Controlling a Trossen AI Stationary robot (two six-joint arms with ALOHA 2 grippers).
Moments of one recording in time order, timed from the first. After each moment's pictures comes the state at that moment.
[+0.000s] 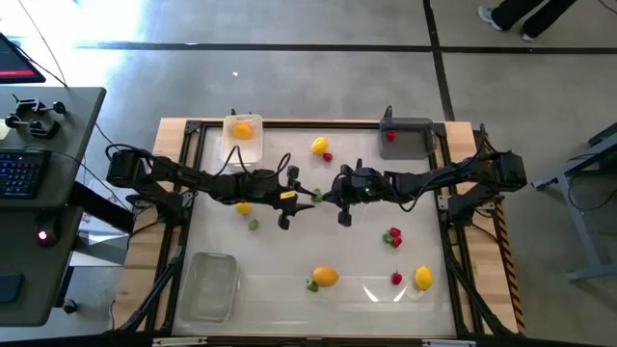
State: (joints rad) left arm 0.03 1.56 0.73 0.46 -0.01 0.55; right arm -0.06 1.54 0.74 0.32 -0.01 -0.02
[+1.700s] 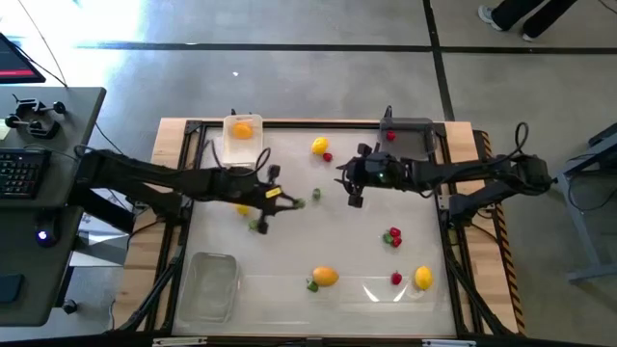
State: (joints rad) left arm -0.07 1.24 0.81 0.00 -0.03 0.35; right arm -0.14 1.33 0.78 0.03 0.19 -0.24
